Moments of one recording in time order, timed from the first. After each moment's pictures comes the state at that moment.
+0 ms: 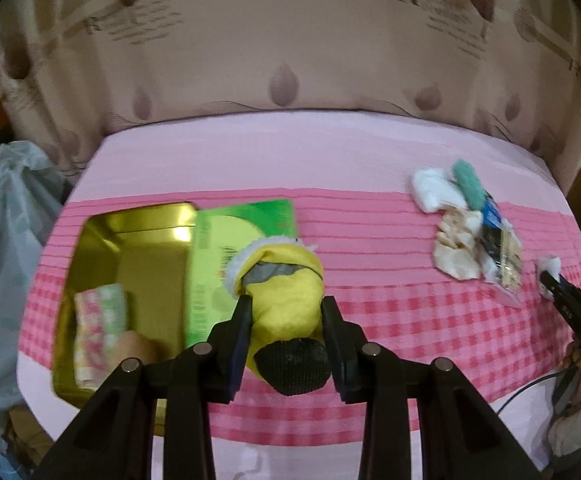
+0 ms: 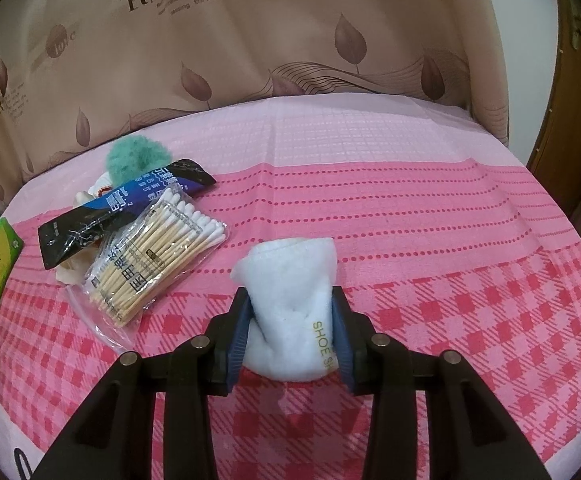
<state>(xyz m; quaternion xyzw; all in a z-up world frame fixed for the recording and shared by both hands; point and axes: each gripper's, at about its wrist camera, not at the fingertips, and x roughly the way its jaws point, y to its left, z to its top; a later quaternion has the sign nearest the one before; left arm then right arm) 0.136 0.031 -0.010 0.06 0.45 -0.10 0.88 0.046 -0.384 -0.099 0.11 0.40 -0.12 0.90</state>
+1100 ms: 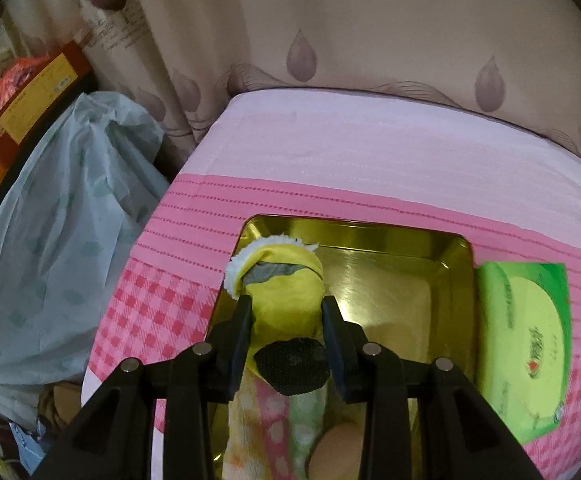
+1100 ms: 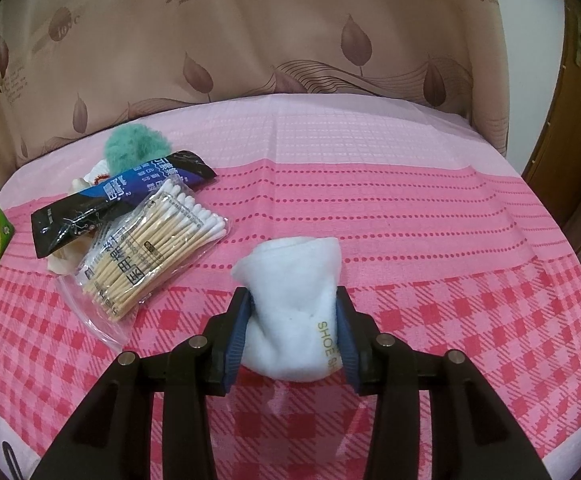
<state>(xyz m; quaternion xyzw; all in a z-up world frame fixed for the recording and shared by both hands) 0.252 0.188 -0.055 0.06 0.48 0.07 0.87 0.047 -0.379 -0.098 0.08 0.41 -0.13 0.90</state>
